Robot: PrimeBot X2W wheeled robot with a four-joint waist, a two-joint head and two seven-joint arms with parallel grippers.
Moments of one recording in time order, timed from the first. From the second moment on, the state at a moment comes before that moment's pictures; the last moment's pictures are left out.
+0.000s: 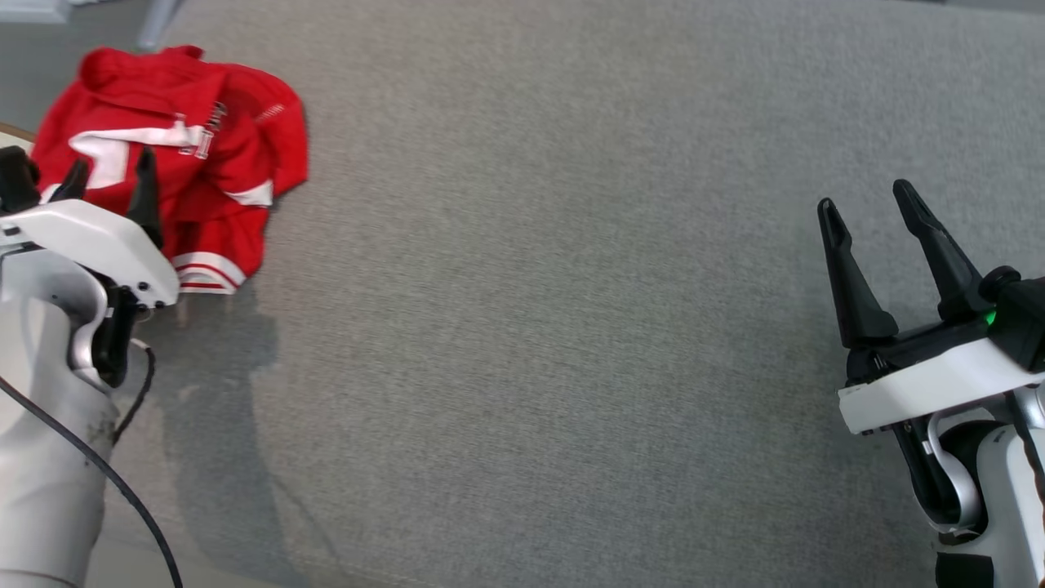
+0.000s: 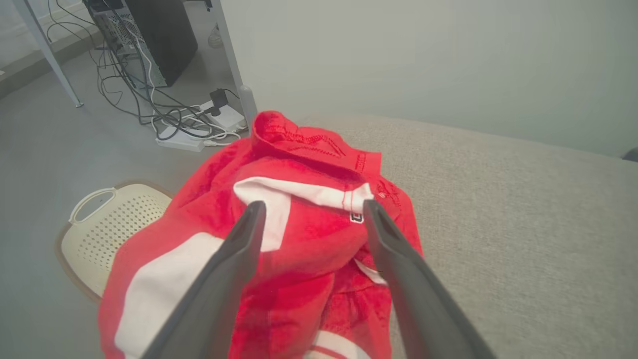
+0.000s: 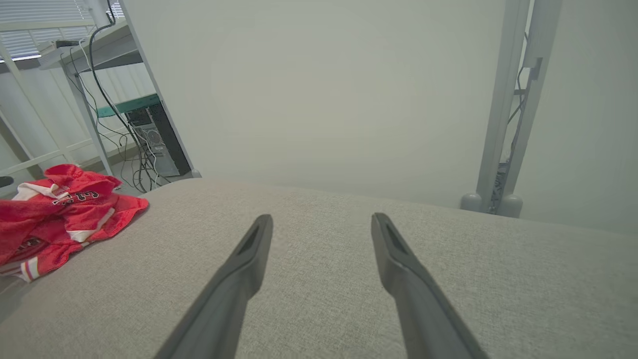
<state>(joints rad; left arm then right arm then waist) -0.76 0.33 -0.18 0.78 -0.54 0.02 0.01 -0.29 -0.16 0.08 -0.05 0.23 0.13 -0.02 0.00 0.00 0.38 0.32</state>
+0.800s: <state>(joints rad) -0.93 0.42 -0.20 1.09 -0.51 0.01 -0.16 -0.32 -0.14 0.08 0.00 0.23 0.13 -0.08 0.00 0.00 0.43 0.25</state>
